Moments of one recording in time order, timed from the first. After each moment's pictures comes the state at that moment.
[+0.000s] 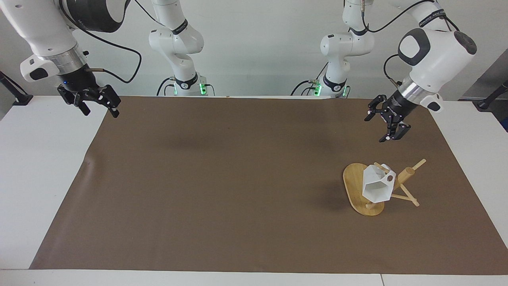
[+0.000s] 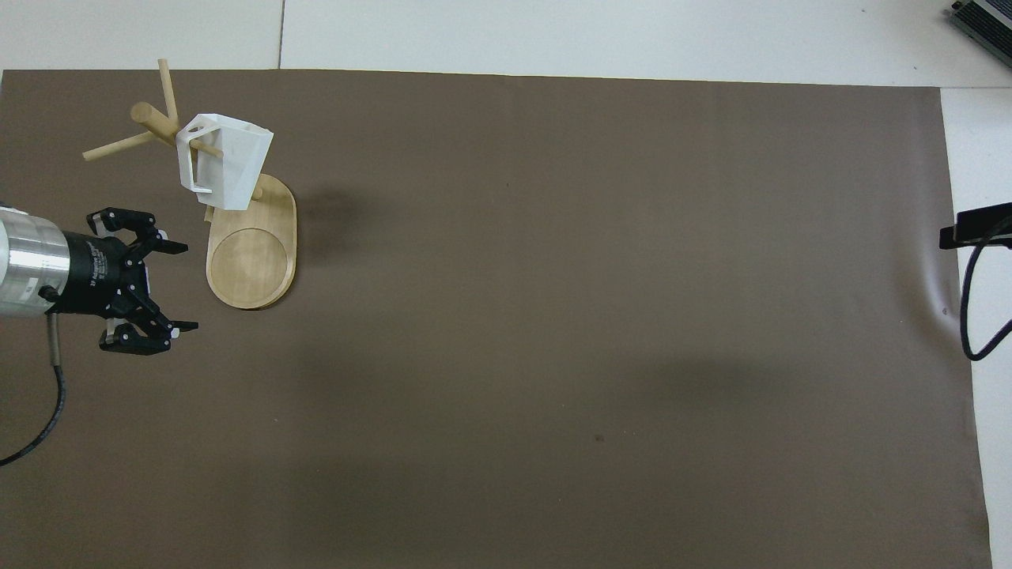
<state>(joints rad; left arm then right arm) 0.01 -0.12 -0.07 -2.01 -0.28 1.92 -1.61 -0.06 0.00 -0.12 -1.61 0.05 1.68 -0.05</state>
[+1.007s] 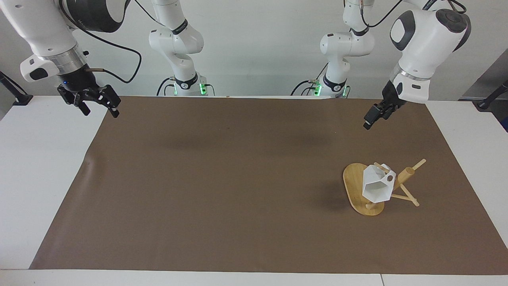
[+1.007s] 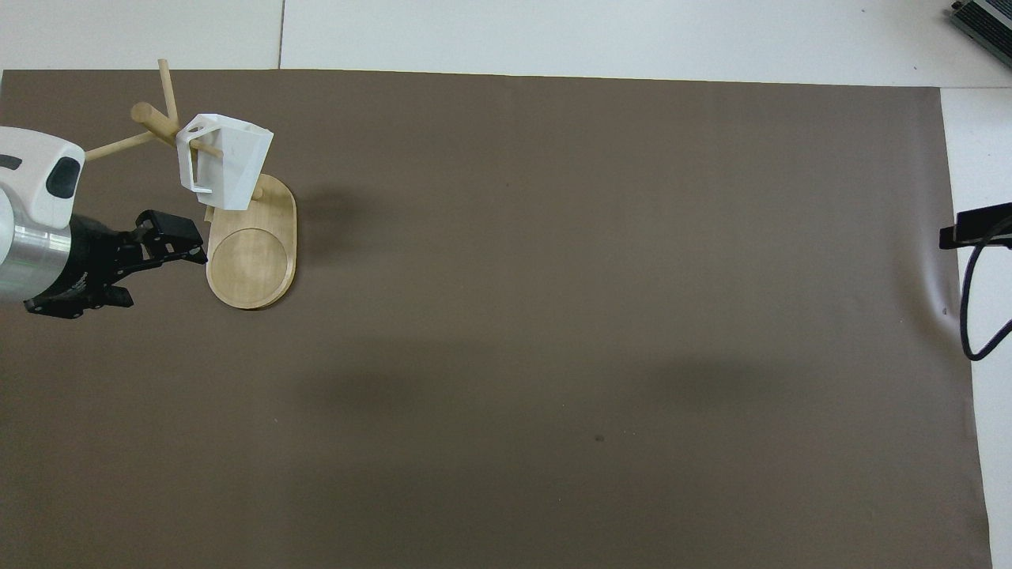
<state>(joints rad) -0.05 -0.10 -0.08 -1.84 -0.07 1.79 -0.47 -0.06 0.00 -0.12 -1.61 0.05 1.68 -0.05</state>
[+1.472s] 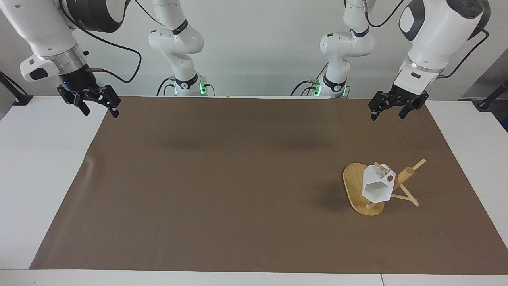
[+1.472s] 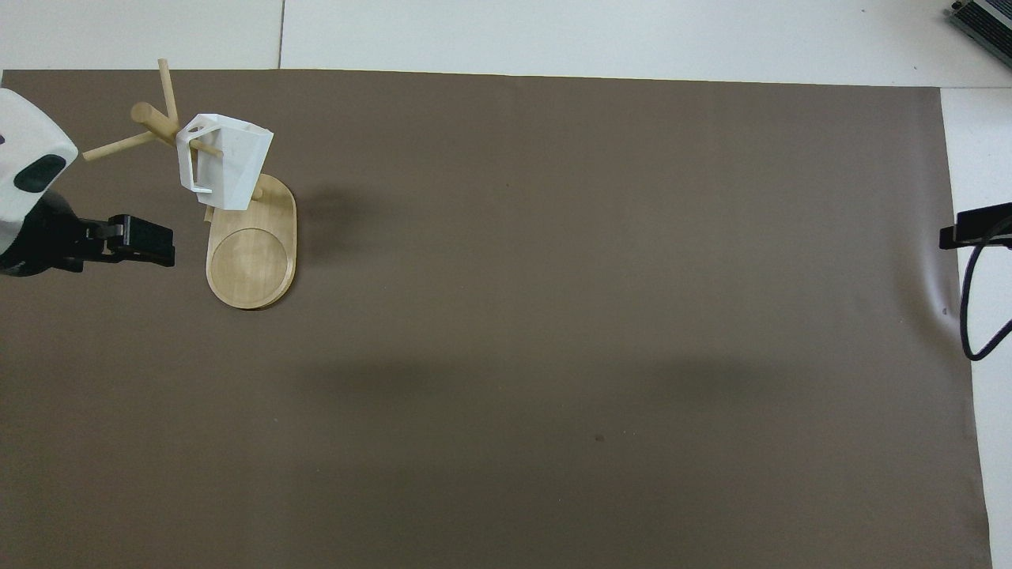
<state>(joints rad) -0.06 -0.03 -0.06 -1.62 -0.01 1.60 -0.08 -0.06 0.00 -0.12 -1.61 0.05 1.68 -0.05</state>
